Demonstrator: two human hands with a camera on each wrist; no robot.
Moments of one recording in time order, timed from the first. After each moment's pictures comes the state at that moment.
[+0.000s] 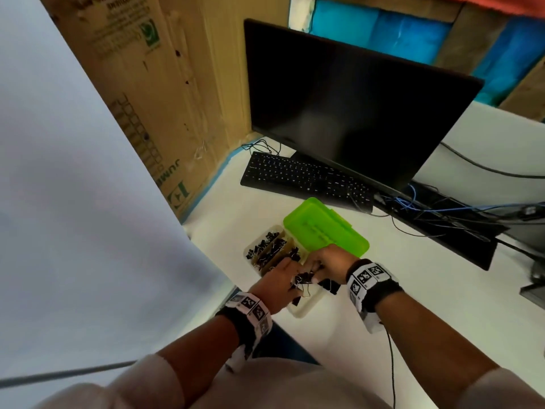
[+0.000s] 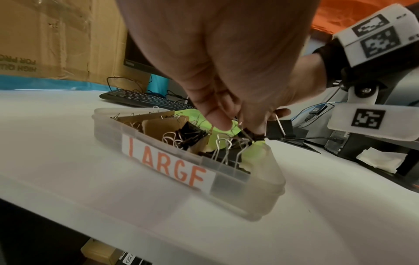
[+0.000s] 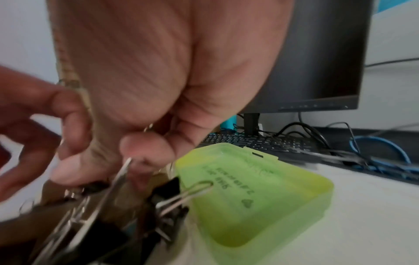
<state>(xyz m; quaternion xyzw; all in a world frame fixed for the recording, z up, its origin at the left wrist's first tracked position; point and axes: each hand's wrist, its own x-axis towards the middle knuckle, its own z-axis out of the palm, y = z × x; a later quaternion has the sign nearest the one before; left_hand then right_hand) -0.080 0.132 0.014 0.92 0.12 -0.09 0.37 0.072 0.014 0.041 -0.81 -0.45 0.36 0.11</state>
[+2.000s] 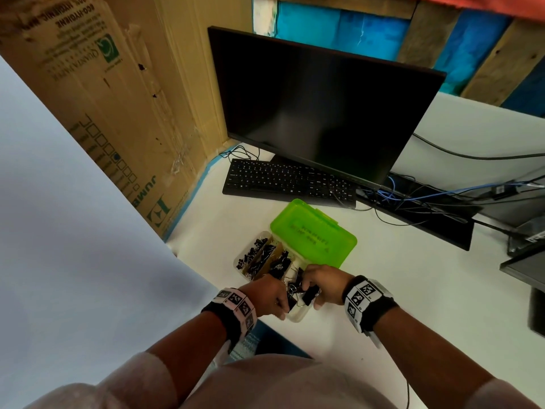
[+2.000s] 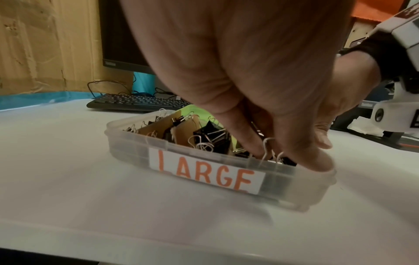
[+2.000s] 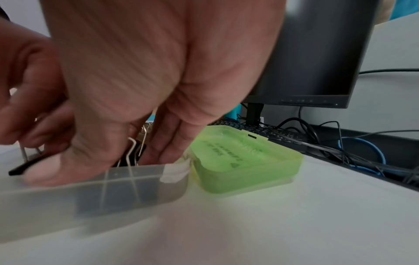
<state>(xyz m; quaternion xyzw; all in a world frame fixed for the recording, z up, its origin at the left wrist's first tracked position) -0.072 0.165 0.007 0.89 -0.05 -0.26 0.36 0.054 -0.010 0.003 -0.79 -0.49 0.36 0.08</state>
